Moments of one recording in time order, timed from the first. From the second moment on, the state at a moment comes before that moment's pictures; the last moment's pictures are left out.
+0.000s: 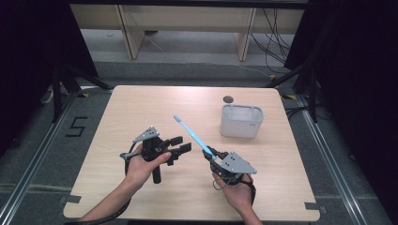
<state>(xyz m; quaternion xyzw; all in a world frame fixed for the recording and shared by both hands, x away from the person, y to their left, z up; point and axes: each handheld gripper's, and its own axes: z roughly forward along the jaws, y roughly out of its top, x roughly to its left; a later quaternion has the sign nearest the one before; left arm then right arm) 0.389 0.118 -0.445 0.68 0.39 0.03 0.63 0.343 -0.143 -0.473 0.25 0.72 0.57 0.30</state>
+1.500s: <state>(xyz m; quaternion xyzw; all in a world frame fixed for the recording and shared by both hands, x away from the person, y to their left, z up) 0.391 0.095 -0.422 0.67 0.31 0.04 0.67 0.341 -0.124 -0.476 0.25 0.73 0.56 0.31</state>
